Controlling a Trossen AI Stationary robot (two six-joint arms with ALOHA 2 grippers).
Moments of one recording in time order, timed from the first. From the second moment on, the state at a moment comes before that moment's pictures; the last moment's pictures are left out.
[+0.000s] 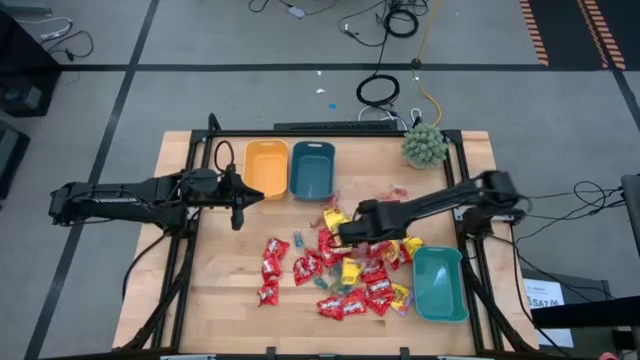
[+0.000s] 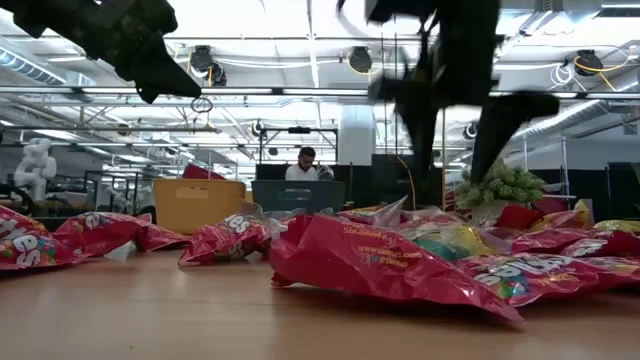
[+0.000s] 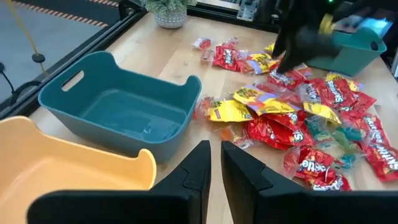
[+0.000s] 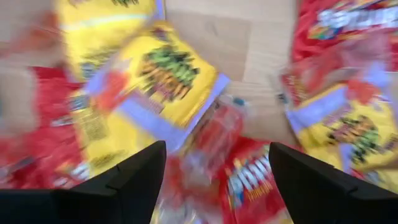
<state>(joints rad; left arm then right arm) 0.10 0.68 0.52 -0.30 -0.06 -0.13 0.19 1.76 1.32 -1.05 0.19 1.64</state>
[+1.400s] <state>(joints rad) 0.10 0.68 0.52 -0.29 -0.06 -0.18 0.26 1.10 0.73 -1.23 -0.13 0.54</state>
